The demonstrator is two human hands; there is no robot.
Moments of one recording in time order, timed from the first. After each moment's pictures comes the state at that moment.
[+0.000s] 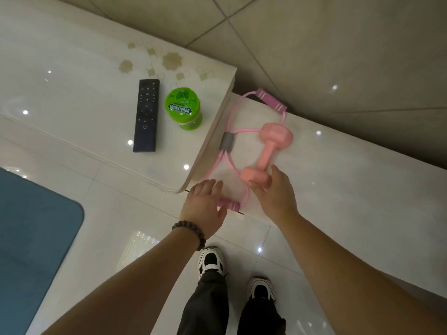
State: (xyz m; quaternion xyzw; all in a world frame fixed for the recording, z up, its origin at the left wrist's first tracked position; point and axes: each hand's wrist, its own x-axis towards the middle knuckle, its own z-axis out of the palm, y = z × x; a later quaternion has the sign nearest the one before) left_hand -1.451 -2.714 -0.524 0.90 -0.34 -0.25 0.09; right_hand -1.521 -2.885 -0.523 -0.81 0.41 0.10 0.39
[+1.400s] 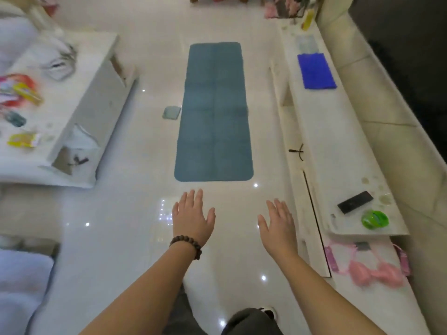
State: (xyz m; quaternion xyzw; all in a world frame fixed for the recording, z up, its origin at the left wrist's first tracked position) left_hand -1.749 -2.330 -0.124 0.91 0.37 -0.08 0.15; right_hand -1.644 -2.511 -0.143 -0.94 -0.20 0.18 0.22
